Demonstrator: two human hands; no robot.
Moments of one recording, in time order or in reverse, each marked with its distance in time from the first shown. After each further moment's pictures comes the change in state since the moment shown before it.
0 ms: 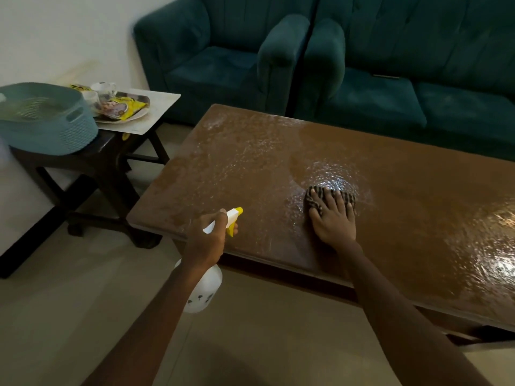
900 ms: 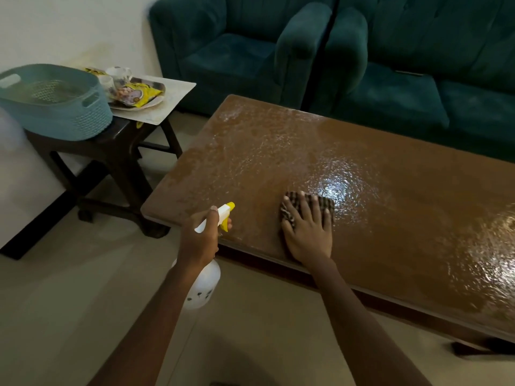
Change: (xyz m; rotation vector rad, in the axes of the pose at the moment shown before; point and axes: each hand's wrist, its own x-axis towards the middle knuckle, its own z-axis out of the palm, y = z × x) left_hand 0.006 -0.014 -0.029 -0.138 0.116 -0.043; right_hand -0.036 -0.090 0.032 -0.057 0.049 -0.137
